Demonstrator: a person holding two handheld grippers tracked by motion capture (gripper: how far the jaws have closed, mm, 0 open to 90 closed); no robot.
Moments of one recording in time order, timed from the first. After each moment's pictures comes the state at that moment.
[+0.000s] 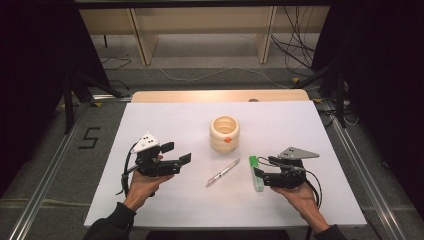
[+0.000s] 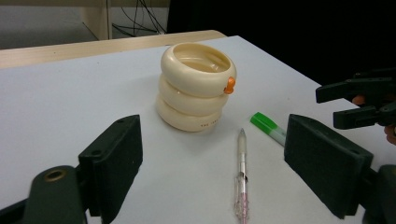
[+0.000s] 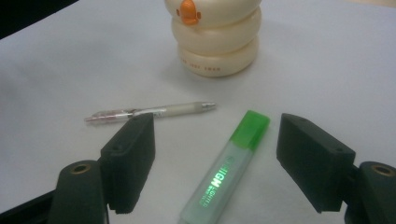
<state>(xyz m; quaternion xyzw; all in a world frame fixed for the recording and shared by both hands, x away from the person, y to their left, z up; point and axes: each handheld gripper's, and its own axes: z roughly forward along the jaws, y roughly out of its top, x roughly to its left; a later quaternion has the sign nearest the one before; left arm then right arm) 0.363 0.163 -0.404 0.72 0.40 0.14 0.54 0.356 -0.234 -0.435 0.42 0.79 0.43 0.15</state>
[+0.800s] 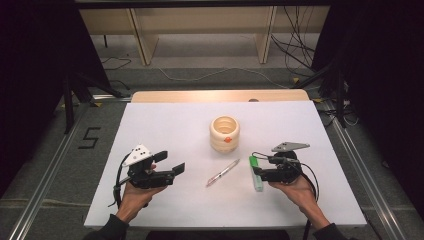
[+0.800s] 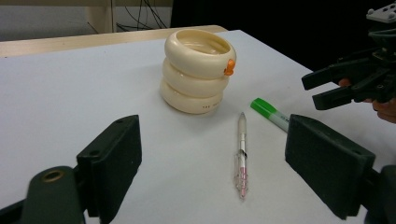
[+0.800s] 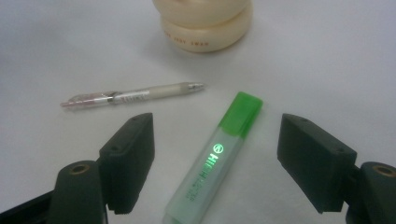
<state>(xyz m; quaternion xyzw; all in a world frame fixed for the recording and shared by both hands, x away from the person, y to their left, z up) 0.339 0.176 -0.414 0.72 0.41 0.15 0.54 0.376 -0.227 -0.434 0.44 0.81 0.36 0.13</state>
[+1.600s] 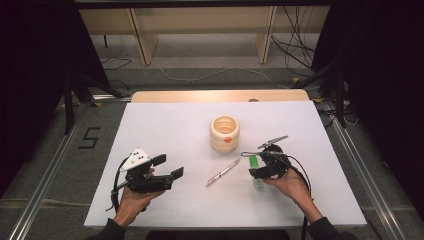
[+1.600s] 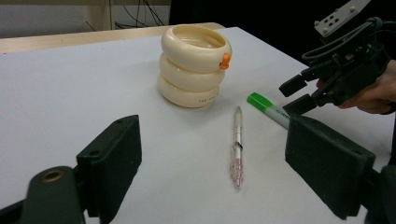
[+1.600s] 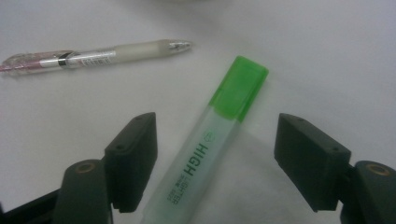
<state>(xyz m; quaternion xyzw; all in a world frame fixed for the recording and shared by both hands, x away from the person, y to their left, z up) 0.329 0.179 -0.415 0.73 0.40 0.15 0.54 0.405 -0.201 -0.448 0.46 0.85 0.24 0.10</state>
